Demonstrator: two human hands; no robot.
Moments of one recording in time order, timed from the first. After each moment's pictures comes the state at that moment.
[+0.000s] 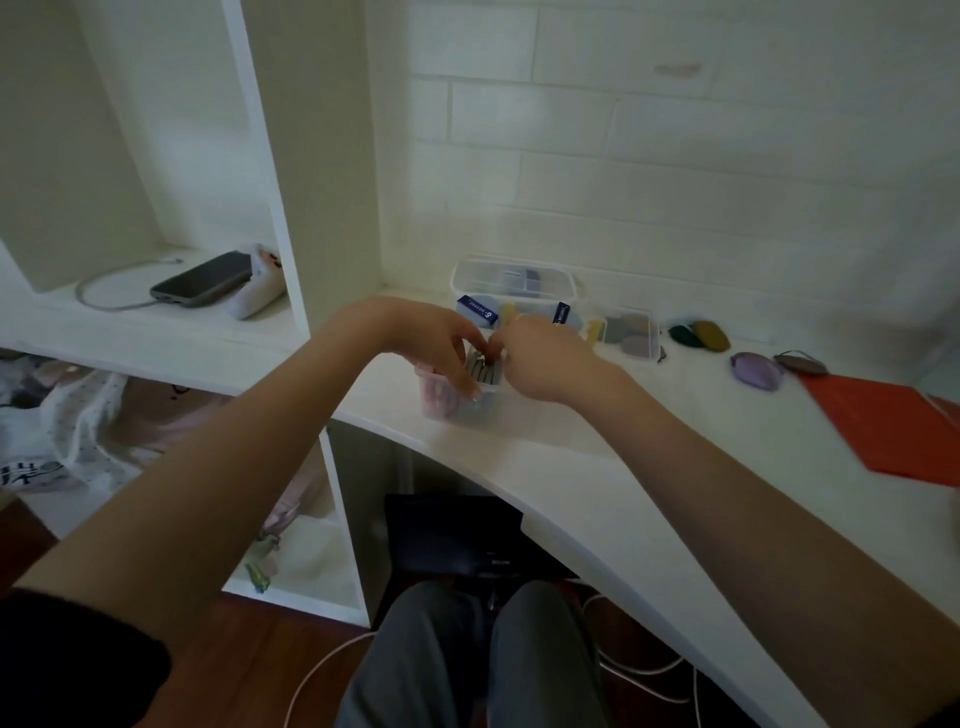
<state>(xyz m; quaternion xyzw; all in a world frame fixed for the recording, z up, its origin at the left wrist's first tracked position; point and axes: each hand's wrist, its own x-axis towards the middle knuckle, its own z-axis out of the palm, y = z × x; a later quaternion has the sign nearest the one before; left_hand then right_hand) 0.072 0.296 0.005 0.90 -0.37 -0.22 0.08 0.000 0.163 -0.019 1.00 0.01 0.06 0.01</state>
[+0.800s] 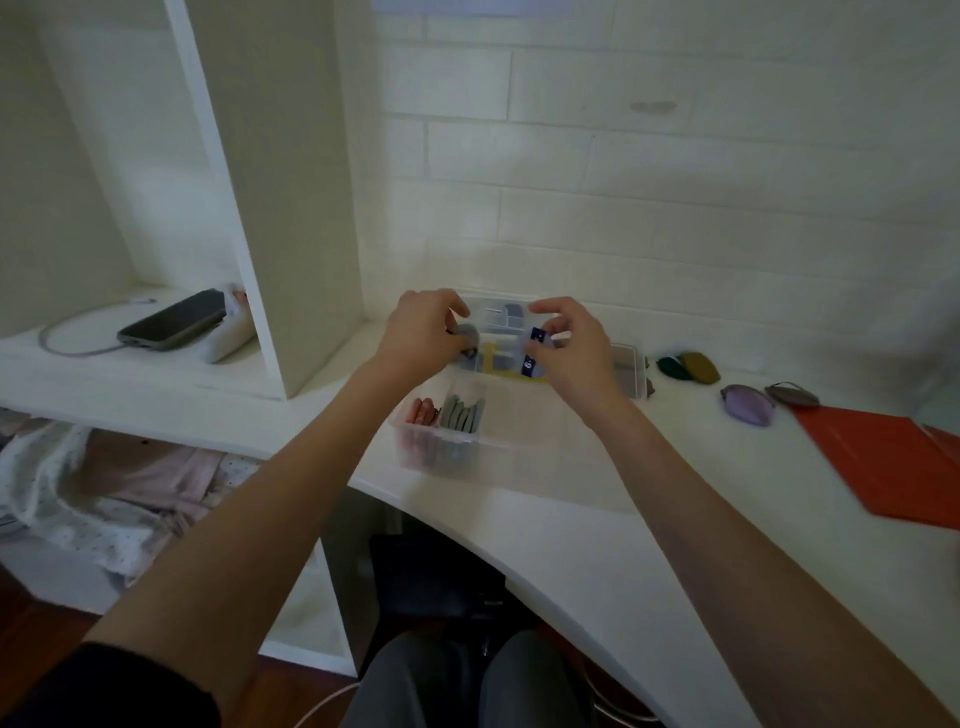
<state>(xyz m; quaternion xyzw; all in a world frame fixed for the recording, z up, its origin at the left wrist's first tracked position) 0.116 0.259 -0.017 0.91 -0.27 0.13 0.30 0.025 0.105 -0.029 0.83 -0.09 0.30 -0.46</state>
